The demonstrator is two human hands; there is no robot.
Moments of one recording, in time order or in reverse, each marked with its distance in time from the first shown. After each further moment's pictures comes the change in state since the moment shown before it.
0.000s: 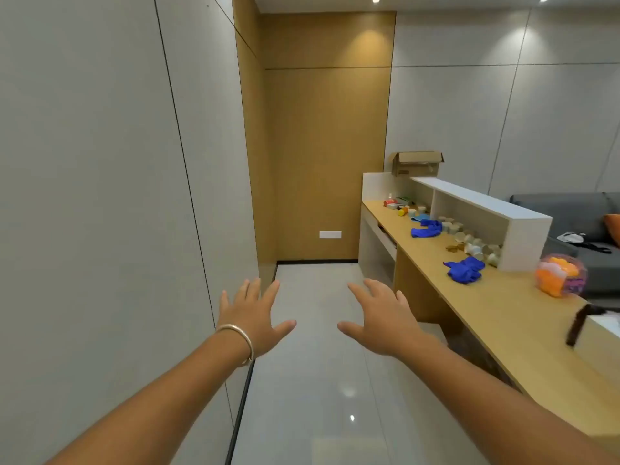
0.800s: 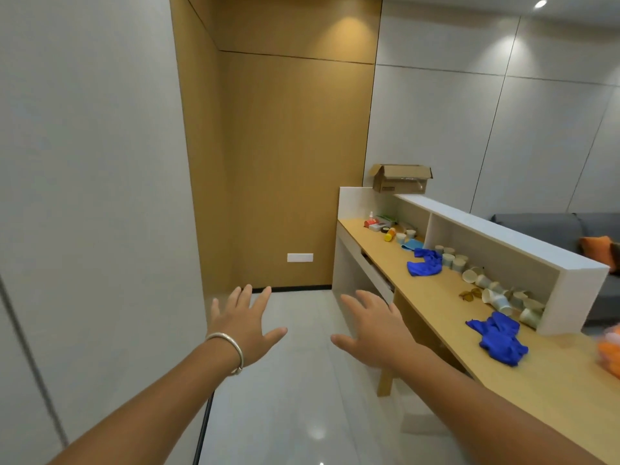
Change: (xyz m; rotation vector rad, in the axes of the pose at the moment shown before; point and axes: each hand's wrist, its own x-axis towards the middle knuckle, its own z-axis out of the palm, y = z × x) left_hand 0.528 -0.032 0.093 -0.089 0.006 0.101; right_hand 0.480 0.105 0.083 -0.044 -0.005 0.119
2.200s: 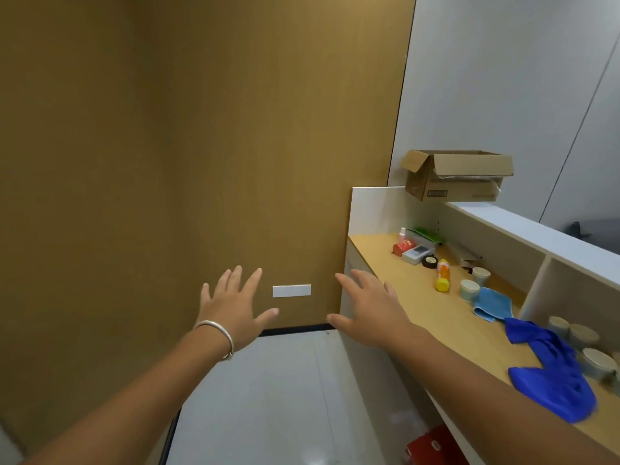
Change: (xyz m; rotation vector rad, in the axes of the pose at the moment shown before) left_hand 0.879 -0.014 0.164 -0.063 0.035 -0.007; right_hand 0.857 0.224 0.144 0.002 0.053 -0.014
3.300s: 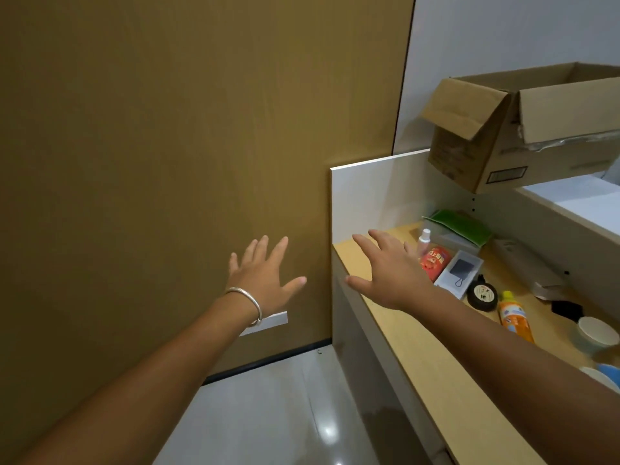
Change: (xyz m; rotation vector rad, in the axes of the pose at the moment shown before) left_hand 0.667 0.153 0.189 -0.029 -0.156 0.180; right_hand 0.580 0.323 0.139 -0.020 -0.014 0.173
